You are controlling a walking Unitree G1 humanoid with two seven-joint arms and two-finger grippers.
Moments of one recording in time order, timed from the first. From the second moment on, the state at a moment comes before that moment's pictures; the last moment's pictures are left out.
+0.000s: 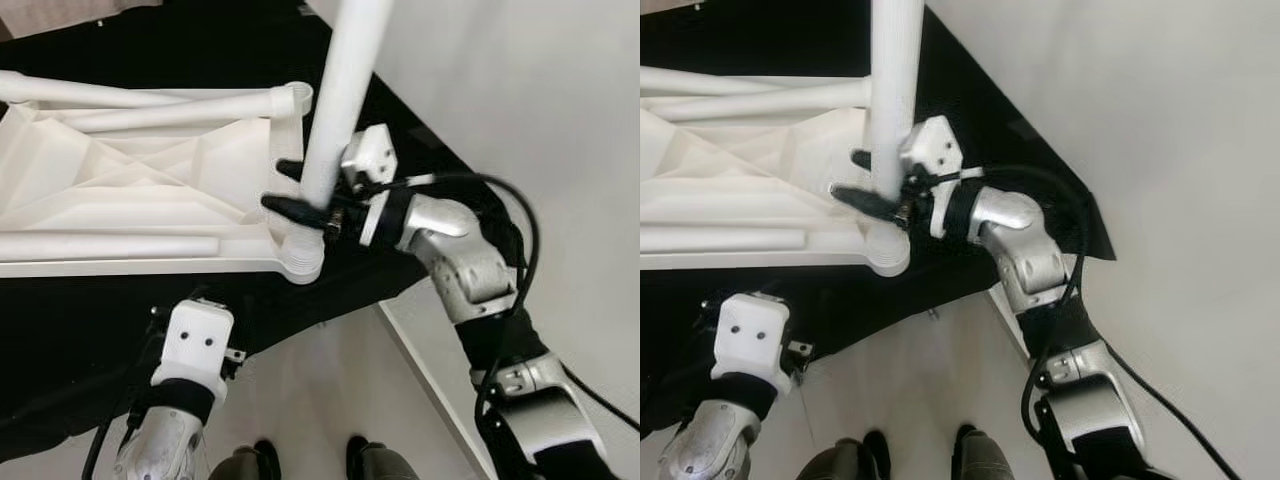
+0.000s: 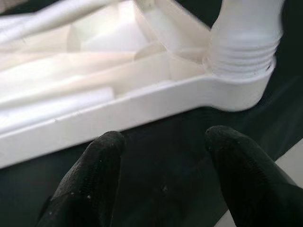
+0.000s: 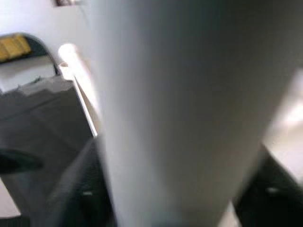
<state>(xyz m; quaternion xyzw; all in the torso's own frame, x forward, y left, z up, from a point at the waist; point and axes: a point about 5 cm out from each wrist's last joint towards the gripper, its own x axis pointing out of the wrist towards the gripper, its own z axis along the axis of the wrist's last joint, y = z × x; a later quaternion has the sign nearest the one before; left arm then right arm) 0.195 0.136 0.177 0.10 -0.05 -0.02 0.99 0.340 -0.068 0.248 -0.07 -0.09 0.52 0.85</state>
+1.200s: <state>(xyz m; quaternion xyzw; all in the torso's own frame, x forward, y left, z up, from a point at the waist) 0.185 0.124 0.170 0.08 -0.04 -0.08 0.99 0.331 -0.059 0.220 -0.06 -0.04 0.28 0.96</state>
